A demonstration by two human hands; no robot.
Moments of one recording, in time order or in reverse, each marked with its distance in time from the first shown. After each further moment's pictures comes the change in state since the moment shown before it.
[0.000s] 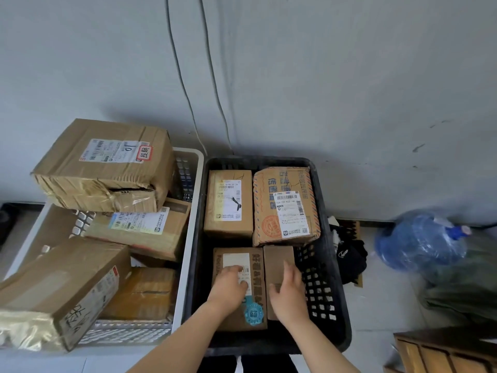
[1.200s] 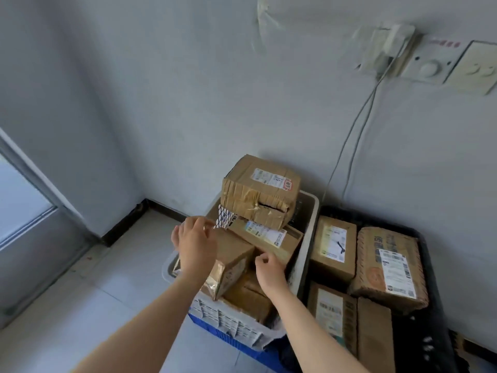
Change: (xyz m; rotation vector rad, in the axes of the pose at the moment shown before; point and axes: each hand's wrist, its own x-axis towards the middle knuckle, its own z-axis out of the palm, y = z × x) left_hand -0.170 -0.134 -0.238 -0.144 1.182 -0.066; right_hand -0.092 -0.267 0.097 0.268 -0.325 -0.257
